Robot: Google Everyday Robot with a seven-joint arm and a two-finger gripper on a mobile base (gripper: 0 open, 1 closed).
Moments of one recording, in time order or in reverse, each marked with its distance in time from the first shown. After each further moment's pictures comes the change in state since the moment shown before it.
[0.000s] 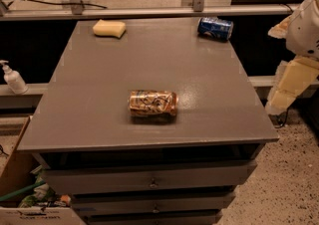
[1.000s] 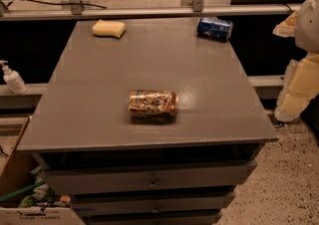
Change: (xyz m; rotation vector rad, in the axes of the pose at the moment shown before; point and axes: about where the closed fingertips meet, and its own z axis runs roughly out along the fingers) arm -0.008 0.027 -0.031 -0.034 0.031 -0.013
